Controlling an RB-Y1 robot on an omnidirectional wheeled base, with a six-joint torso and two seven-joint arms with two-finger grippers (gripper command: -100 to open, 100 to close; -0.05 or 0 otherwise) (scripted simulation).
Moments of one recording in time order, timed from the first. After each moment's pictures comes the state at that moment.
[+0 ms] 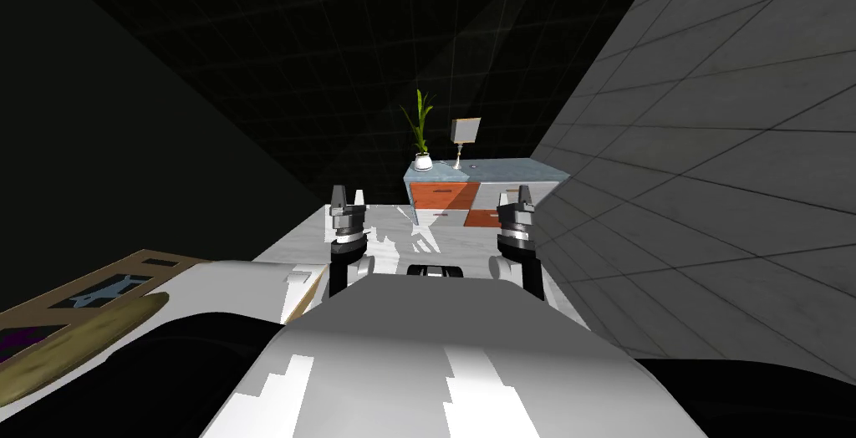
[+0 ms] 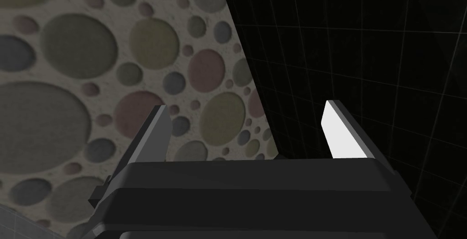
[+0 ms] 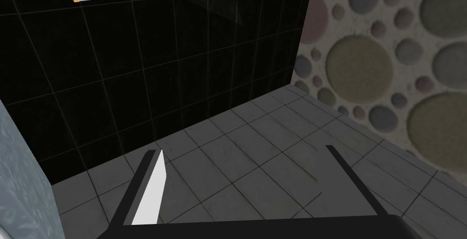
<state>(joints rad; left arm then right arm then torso) 0.54 0.04 0.07 -2.35 -0.09 -0.56 0.03 0.50 0.04 0.00 -2.28 -0.04 -0.37 -0.02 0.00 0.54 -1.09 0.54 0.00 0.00</state>
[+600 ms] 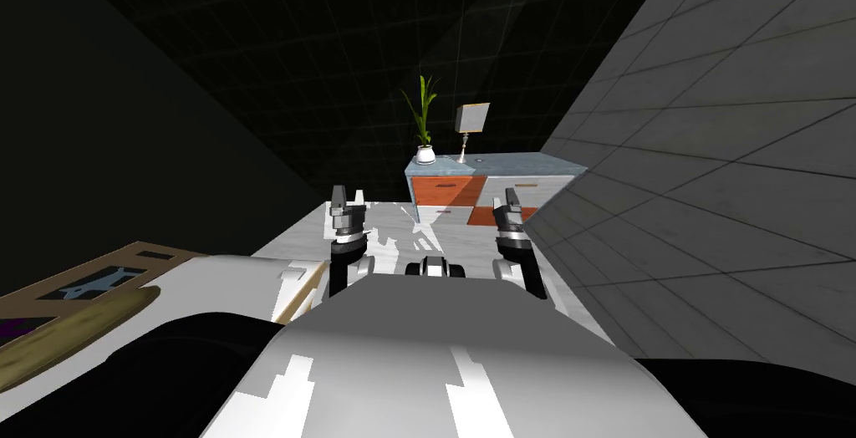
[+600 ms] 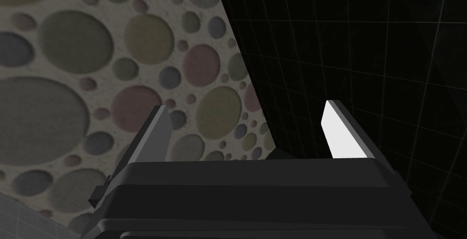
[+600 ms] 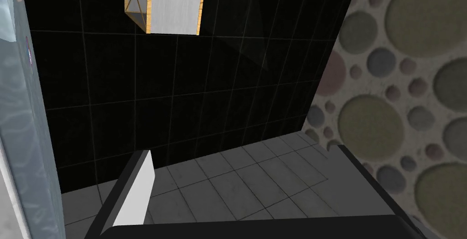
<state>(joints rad) 0.54 0.04 0.07 -2.34 -0.09 -0.56 0.03 0.50 -0.08 0.01 -2.25 0.04 -0.33 0.01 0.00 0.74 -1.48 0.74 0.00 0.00</state>
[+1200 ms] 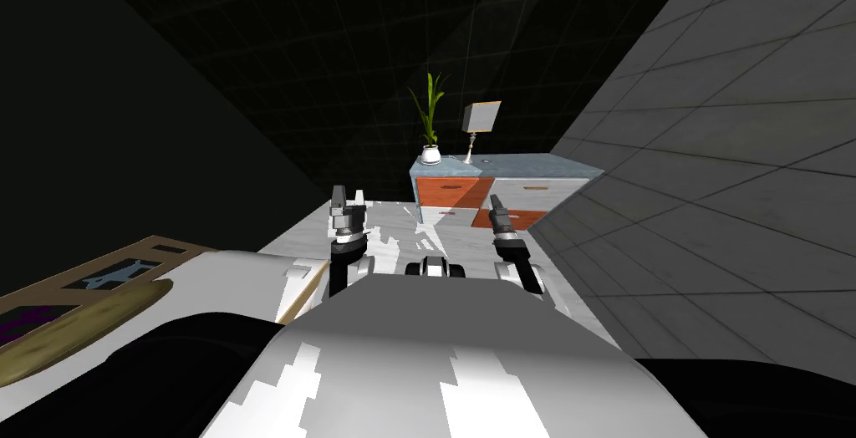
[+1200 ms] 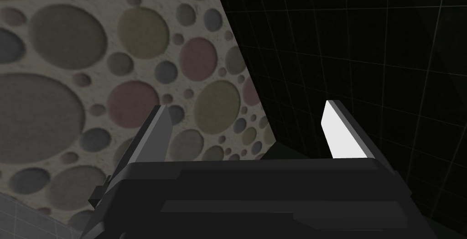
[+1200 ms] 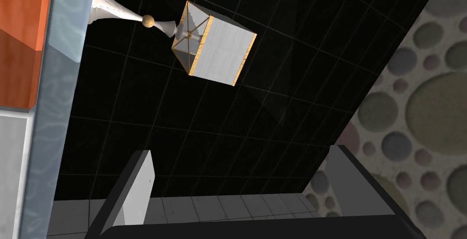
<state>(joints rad) 0.54 0.04 0.07 -2.34 -0.09 -0.56 0.03 0.50 -0.15 0.02 -2.20 0.18 -0.23 0.06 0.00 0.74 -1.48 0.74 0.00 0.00</state>
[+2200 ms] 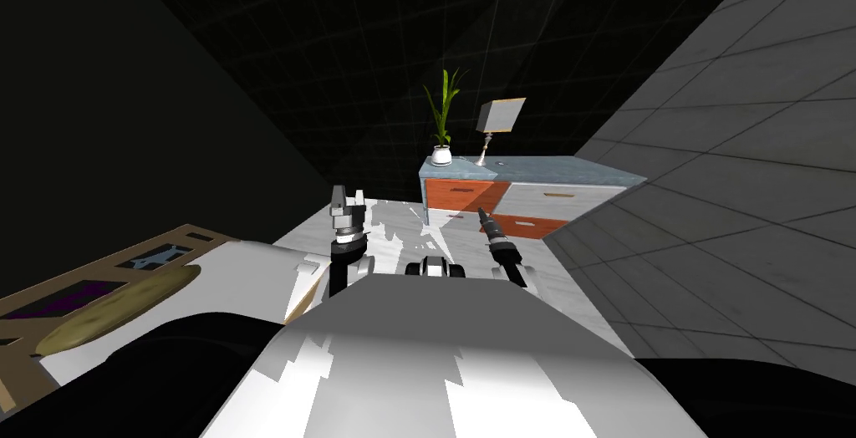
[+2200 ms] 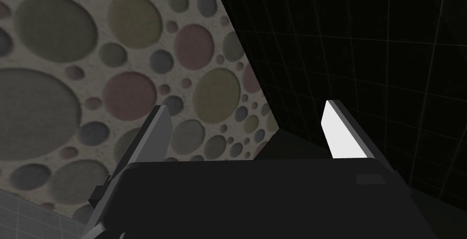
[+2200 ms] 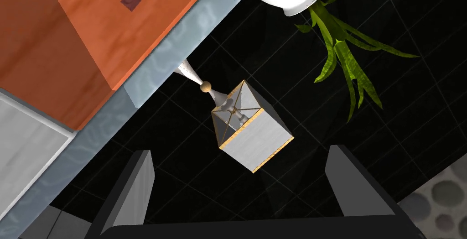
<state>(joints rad) 0.54 0.04 0.07 -2.34 -0.09 -0.56 0.03 0.52 -0.19 0.05 -2.11 0.47 -0.03 0.16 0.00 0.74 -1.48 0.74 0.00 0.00</state>
